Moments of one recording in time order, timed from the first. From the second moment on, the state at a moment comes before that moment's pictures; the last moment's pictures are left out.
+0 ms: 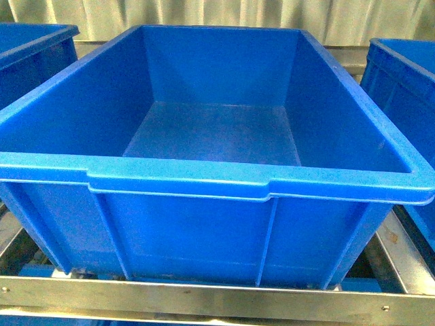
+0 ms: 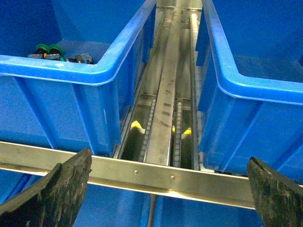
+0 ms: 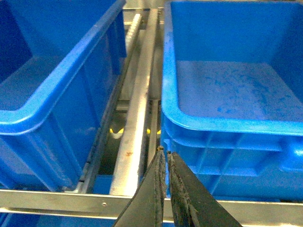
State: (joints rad) left arm 0.00 0.01 0.02 0.00 0.00 -0.01; right arm 0.01 0.10 0.11 -0.02 0.01 0.01
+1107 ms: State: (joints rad) left arm 0.00 0.01 0.02 0.00 0.00 -0.01; right arm 0.00 0.04 0.04 -0.01 0.00 0.00
